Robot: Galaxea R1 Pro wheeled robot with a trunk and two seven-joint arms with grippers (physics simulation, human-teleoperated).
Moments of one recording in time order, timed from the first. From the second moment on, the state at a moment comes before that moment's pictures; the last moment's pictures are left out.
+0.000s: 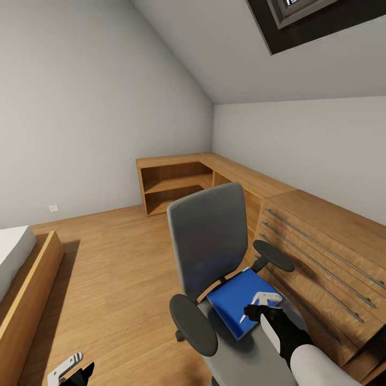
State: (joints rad) left arm -0.11 0.14 0.22 -0.78 0.55 0.13 0.00; right arm -0.63 0.00 -0.02 -0.45 -0.05 0.32 -0.12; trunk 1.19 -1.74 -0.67
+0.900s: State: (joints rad) left arm -0.11 0.14 0.22 -0.78 0.55 0.13 0.00; right arm -0.63 0.00 -0.03 -0.46 -0.05 0.34 -0.12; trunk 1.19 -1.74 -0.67
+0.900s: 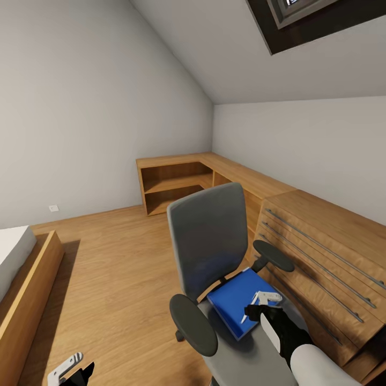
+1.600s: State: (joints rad) left arm -0.11 0.14 0.22 -0.78 0.55 0.13 0.00; right arm -0.63 0.00 -0.03 -0.47 -0.05 0.37 -0.12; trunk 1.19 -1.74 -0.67
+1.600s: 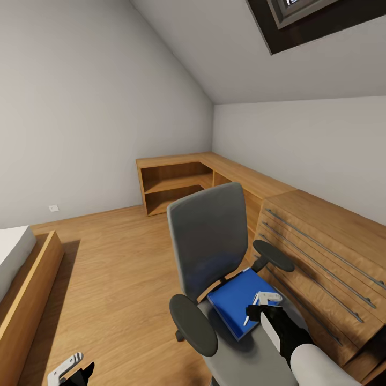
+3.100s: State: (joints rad) left arm -0.11 0.14 0.22 -0.78 0.55 0.13 0.01; right arm -0.63 -0.01 -0.07 -0.48 -0.06 0.42 -0.11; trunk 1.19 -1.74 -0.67
